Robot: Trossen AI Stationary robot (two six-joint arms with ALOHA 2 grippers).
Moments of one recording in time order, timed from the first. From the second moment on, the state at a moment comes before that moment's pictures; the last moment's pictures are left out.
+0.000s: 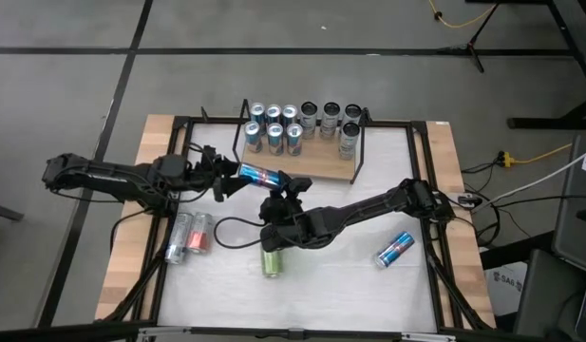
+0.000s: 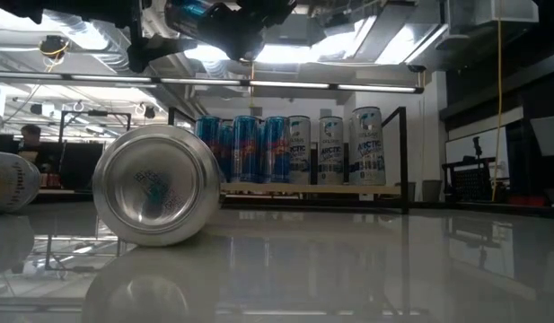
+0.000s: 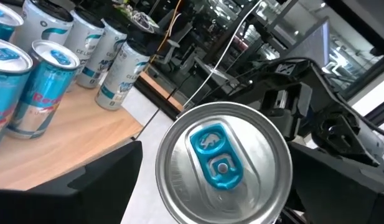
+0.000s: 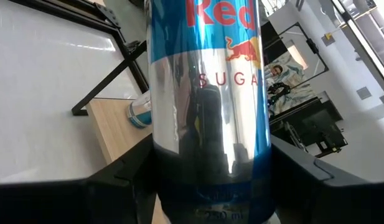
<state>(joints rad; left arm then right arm) -0.01 0.75 0.49 0.20 -0.25 -0.70 0.29 2.18 1.95 -0.62 1.30 -0.04</state>
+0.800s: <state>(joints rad) -0.01 0.75 0.49 0.20 -0.30 -0.97 0.29 2.18 1.95 -0.63 1.33 -0.14</state>
